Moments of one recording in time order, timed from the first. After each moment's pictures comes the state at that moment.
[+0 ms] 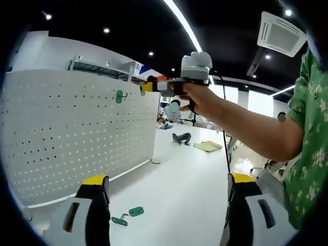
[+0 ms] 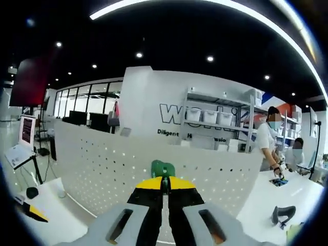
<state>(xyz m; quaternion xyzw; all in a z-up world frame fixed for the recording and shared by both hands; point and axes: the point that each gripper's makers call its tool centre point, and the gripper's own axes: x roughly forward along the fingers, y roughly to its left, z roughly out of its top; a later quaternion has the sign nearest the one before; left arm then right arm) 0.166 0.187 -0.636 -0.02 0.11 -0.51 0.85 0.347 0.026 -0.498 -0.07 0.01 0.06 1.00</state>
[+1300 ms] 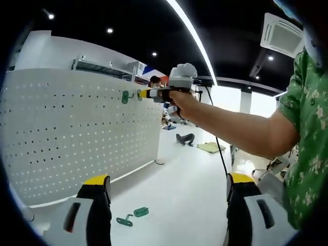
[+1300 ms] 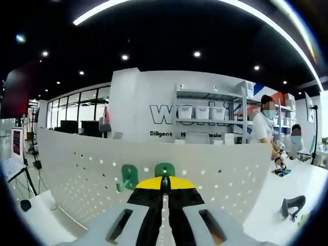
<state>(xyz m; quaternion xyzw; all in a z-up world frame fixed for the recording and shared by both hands) 0.176 0.193 -0.635 -0.02 0.11 -0.50 0.86 0.403 0.002 -0.515 -0.03 0.00 0.04 1.00</state>
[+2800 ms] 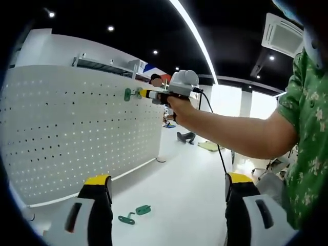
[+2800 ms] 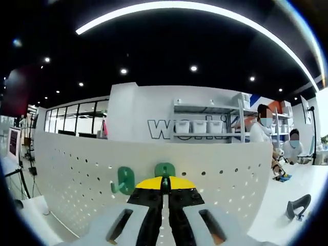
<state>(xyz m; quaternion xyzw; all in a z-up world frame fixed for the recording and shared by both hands) 0.181 0.198 -0.639 -0.02 0.12 -0.50 0.86 0.410 0.000 -0.516 -0.02 -0.07 0.03 1.00</state>
